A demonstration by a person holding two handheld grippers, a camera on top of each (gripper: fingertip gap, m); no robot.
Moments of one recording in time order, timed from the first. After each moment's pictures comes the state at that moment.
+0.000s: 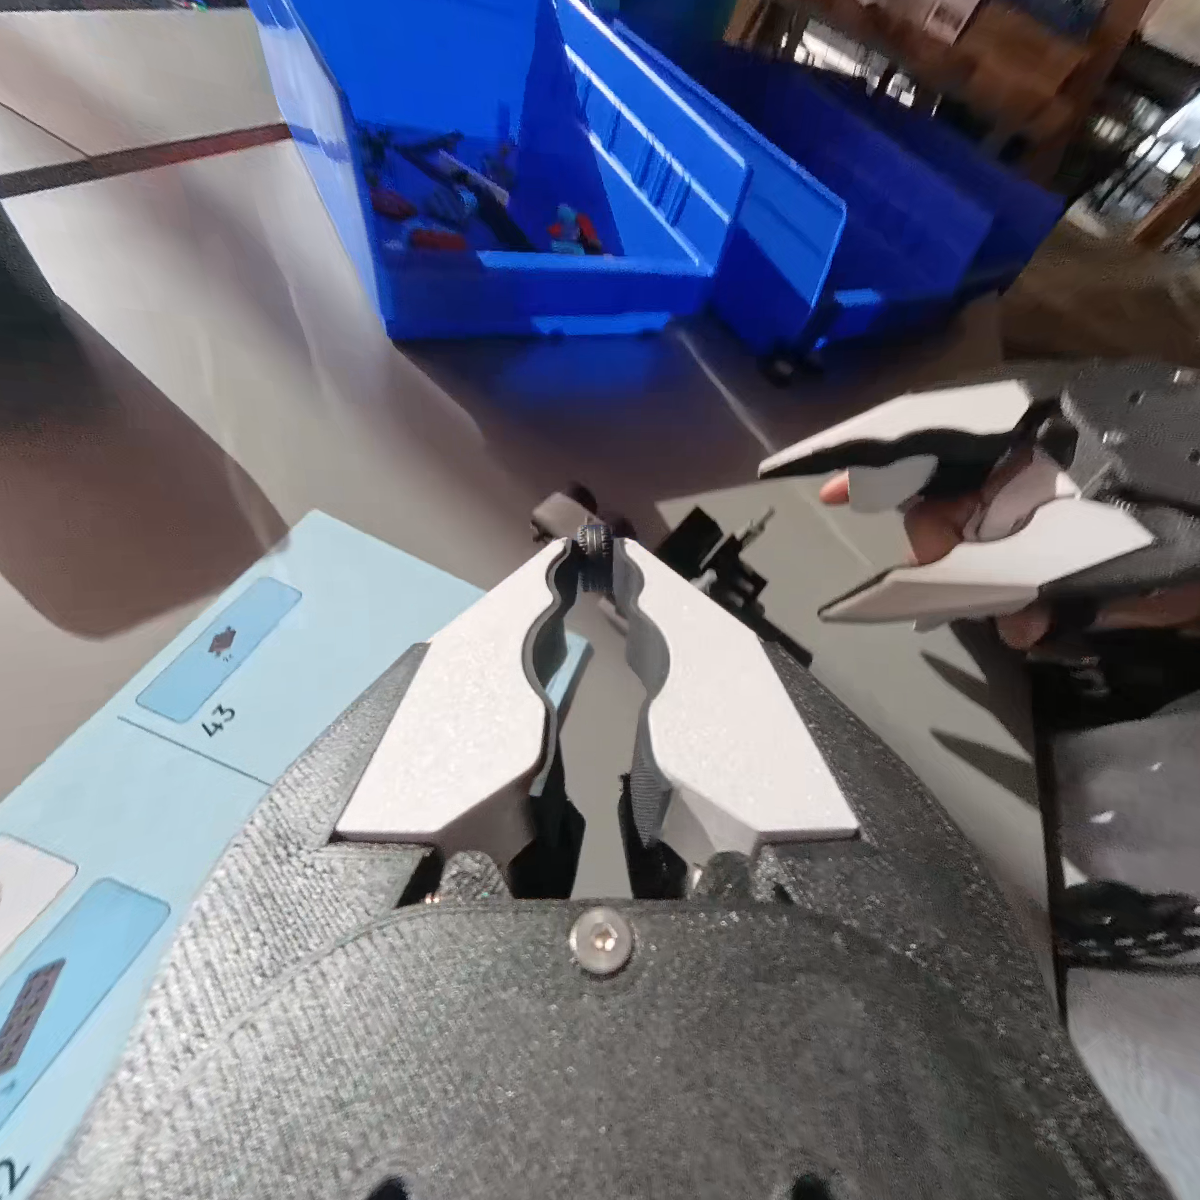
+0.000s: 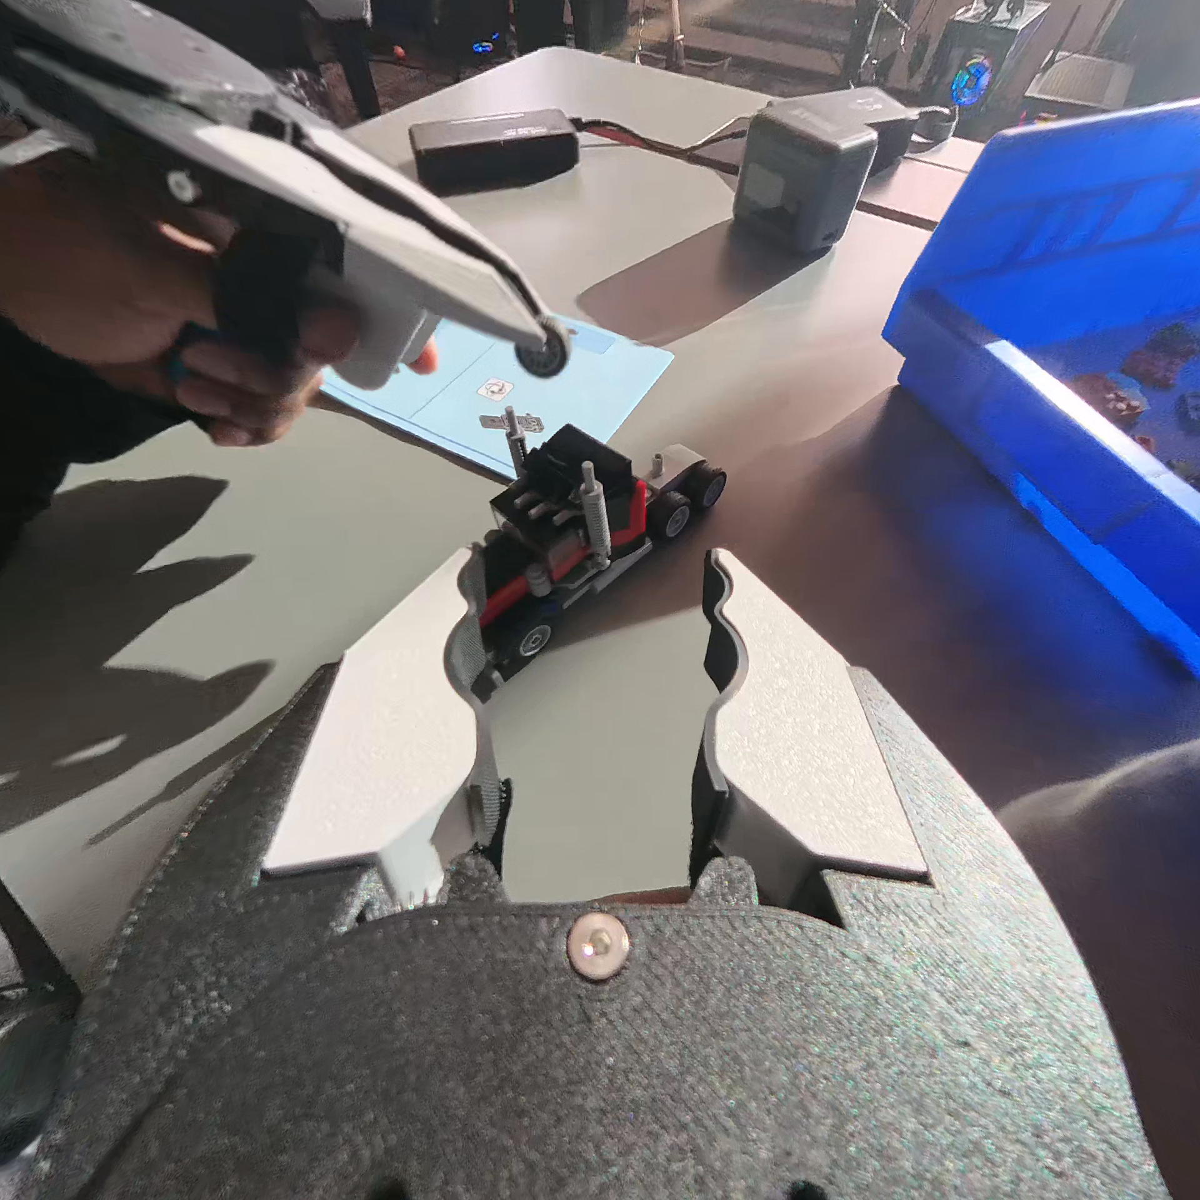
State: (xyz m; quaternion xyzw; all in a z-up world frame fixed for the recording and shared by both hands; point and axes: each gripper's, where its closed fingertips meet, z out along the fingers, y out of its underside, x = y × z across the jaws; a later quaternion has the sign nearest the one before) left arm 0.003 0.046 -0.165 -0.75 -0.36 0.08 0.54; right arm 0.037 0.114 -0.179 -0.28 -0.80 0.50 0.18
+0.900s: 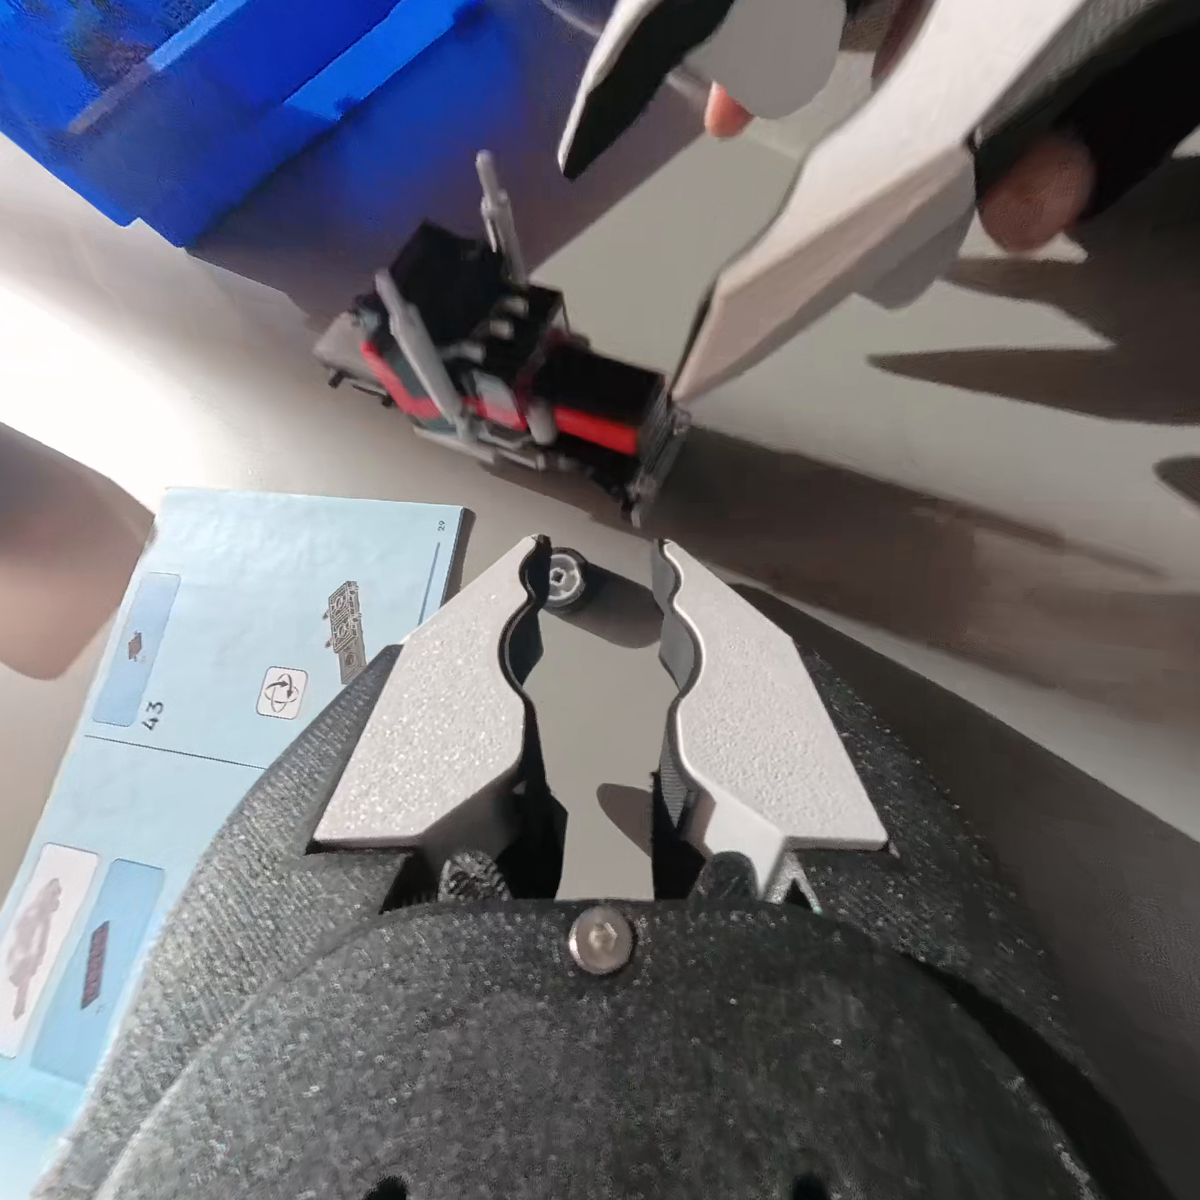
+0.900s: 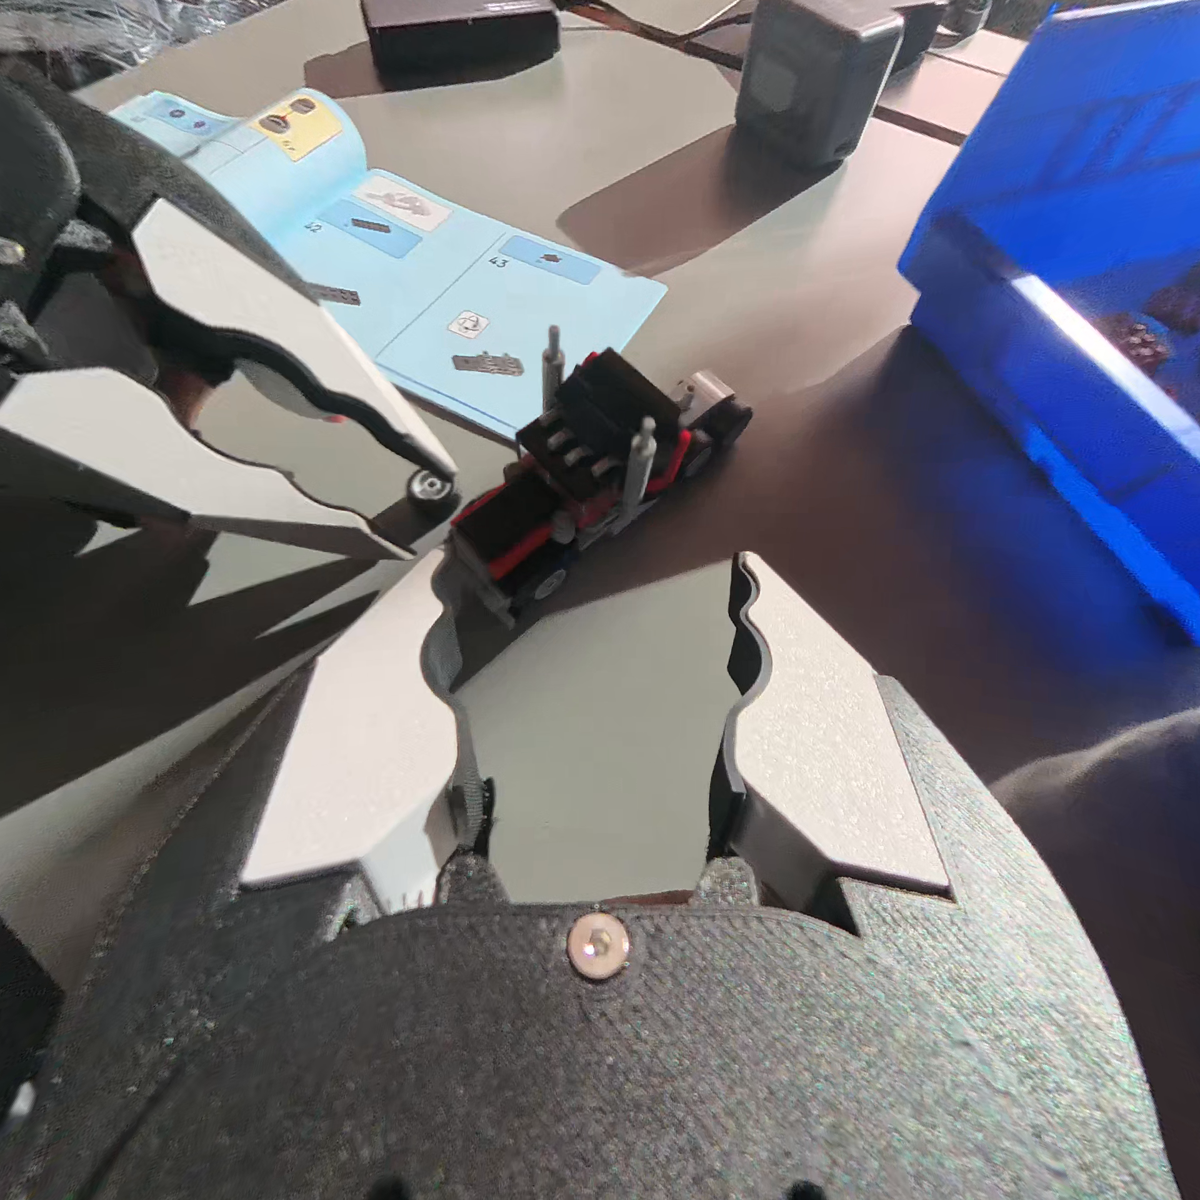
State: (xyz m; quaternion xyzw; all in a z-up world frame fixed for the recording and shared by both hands) left arm 0.065 0.061 -0.224 -0.89 -0.20 0.18 0.37; right arm 0.036 0.118 -0.196 -0.29 -0.82 0.45 0.17
